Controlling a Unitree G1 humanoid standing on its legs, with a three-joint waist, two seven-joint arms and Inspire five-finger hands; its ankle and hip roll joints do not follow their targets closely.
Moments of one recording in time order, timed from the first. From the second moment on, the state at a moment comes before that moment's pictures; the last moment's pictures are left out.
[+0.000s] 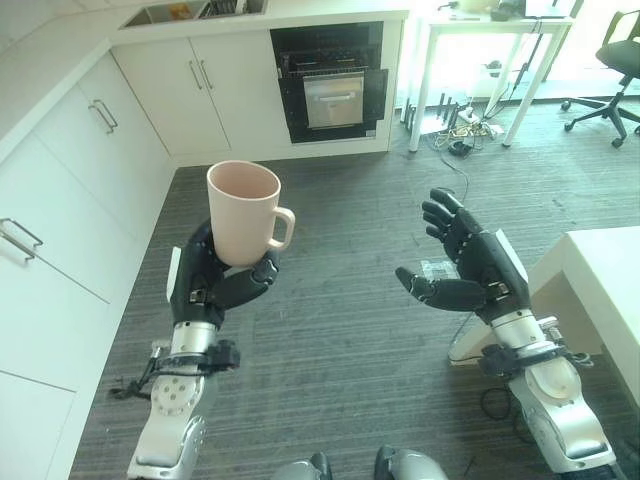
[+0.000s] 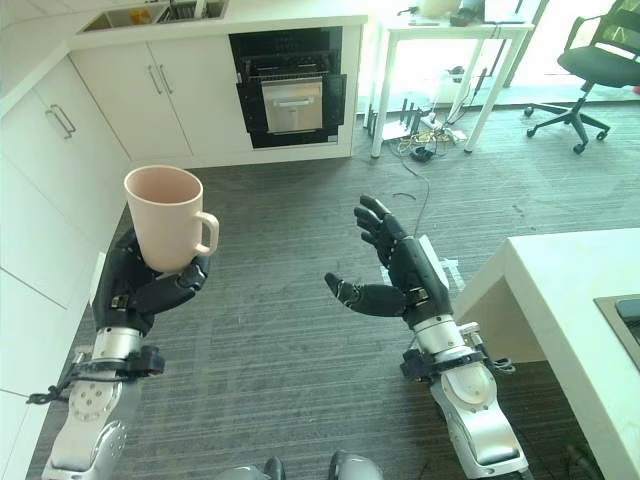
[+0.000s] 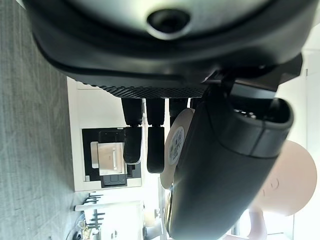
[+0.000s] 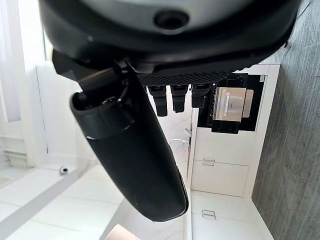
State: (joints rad) left arm 0.12 0.42 -0.01 -0.21 -0.38 -0.20 0.17; right arm 0.04 -0.51 0.09 -0.27 0.36 -0.17 0.05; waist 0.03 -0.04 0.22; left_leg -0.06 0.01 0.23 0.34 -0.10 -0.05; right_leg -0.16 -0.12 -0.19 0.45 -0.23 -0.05
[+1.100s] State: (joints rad) left arm 0.15 0.35 -0.01 -0.08 -0.41 -0.18 0.16; right arm 0.07 -0.44 0.09 -0.27 0.36 -0.19 0.09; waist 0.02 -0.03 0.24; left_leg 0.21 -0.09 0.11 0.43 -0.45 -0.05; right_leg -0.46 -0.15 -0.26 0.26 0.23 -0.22
